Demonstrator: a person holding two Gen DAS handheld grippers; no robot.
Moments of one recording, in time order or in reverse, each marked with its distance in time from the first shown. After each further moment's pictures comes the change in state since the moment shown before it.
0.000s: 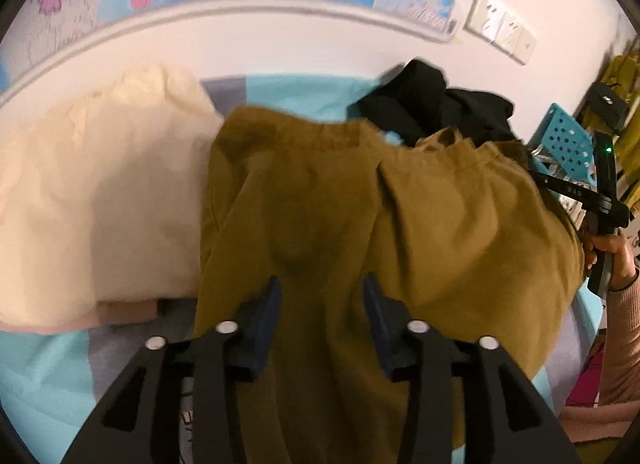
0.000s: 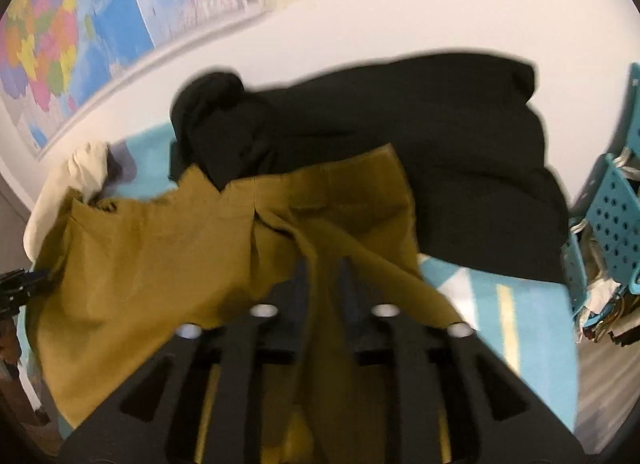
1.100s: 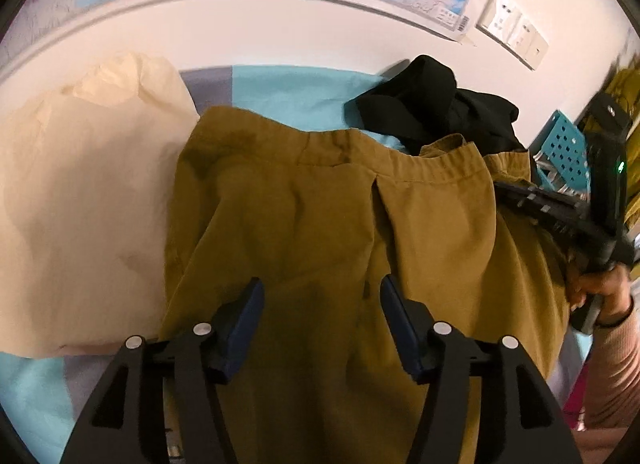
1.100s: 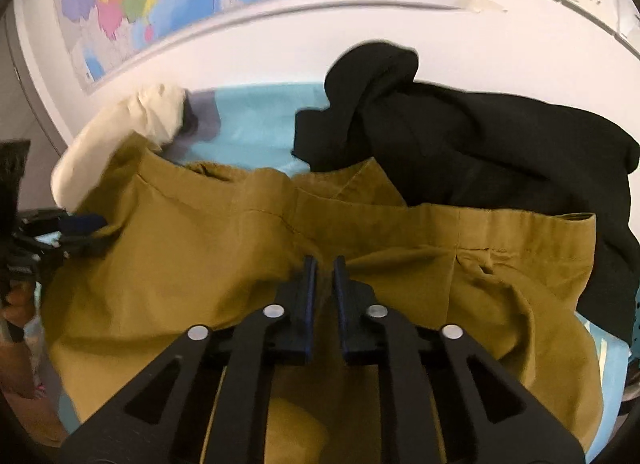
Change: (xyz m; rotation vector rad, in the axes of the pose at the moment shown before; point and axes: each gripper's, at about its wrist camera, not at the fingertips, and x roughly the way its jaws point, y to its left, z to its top) left arm 0.031 -0.005 0.023 -0.027 0.047 -0.015; right arm 0.050 0.103 0.008 -0.203 0.083 0.141
